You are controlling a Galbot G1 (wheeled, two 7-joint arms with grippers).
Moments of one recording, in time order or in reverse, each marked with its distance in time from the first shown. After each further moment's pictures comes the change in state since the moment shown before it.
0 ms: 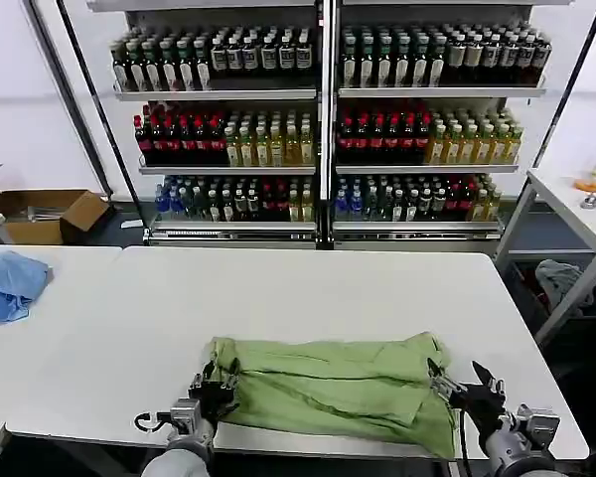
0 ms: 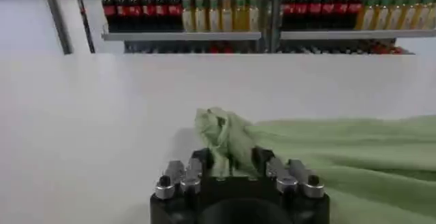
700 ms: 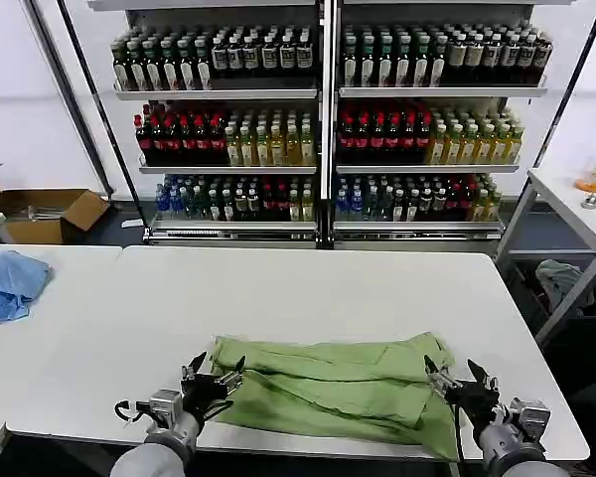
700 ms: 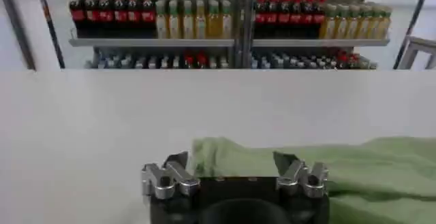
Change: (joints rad) left arm 0.005 0.097 0.002 -0.138 -0.113 0.065 0.025; right arm 0.025 0.023 -0.020 -0.046 -0.009 0.003 -0.007
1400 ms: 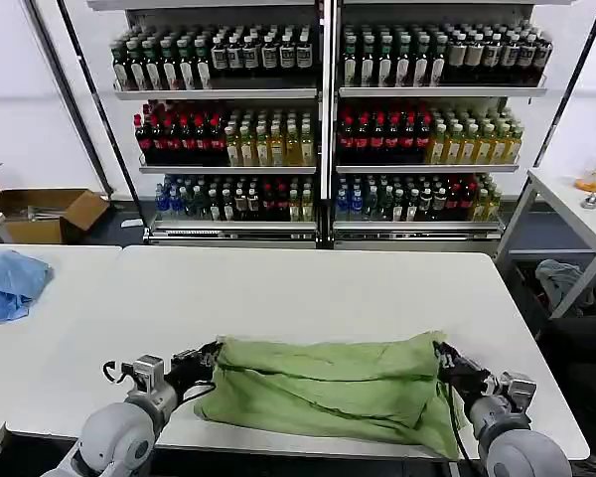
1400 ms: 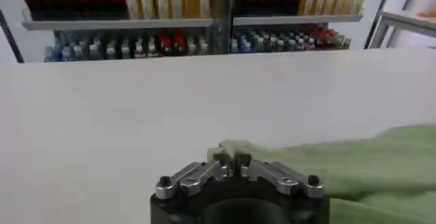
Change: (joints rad) left arm -0.122 0.221 -0.036 0.056 -0.195 0.089 0.138; right arm 0.144 -0.022 -0.043 -0.115 0.056 -0.016 0.011
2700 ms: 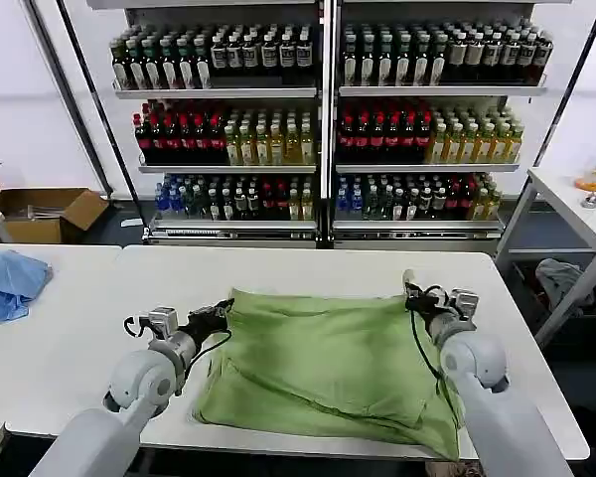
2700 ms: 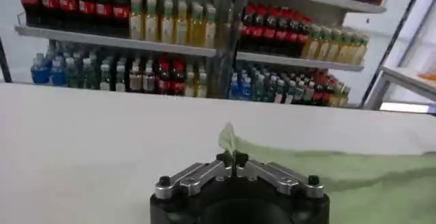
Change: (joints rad) left arm -0.277 -0.044 0.104 0.170 -0.188 -0.029 -0.019; right arm 0.450 -0.048 -0.198 -0.330 0.076 0.002 0.018
